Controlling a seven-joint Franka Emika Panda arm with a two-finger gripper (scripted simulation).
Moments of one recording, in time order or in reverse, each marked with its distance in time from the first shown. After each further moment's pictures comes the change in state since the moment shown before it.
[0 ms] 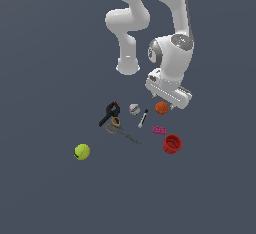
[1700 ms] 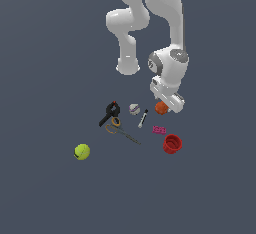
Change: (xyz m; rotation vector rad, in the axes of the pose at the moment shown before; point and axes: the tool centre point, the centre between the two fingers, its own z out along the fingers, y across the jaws) arm -0.044 0.014 0.070 -0.002 0.009 0.231
